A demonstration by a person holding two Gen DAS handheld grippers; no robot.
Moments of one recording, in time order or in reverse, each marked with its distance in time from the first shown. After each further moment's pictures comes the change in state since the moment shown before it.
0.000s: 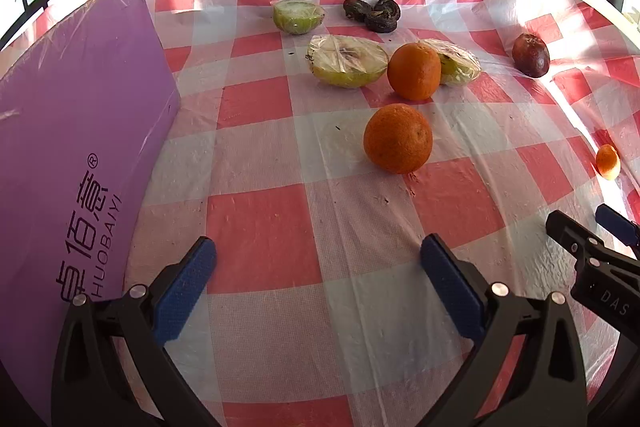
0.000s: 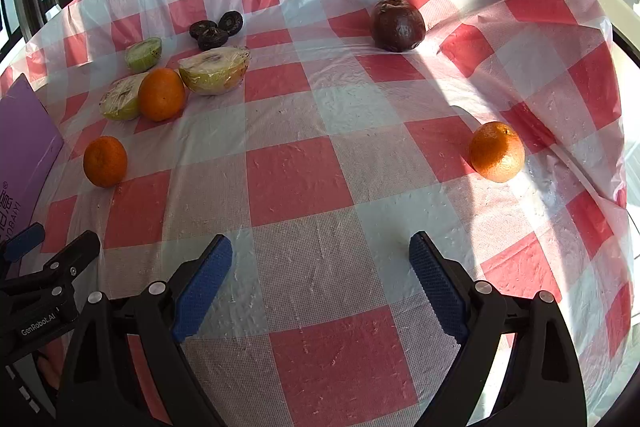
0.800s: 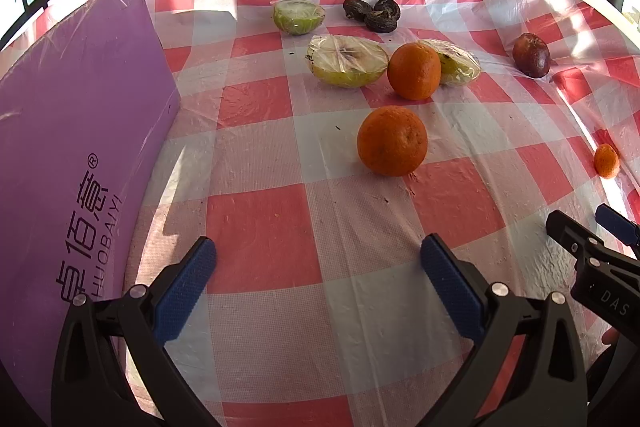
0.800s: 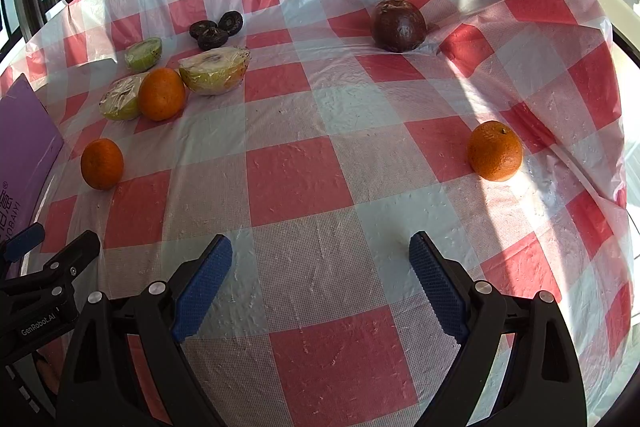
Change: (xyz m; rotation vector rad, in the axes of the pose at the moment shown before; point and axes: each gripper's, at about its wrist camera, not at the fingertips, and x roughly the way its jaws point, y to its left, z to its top) left arm 0.000 0.001 0.000 0.000 0.000 0.001; right arm 0.001 0.001 -0.001 0.000 0.001 0.000
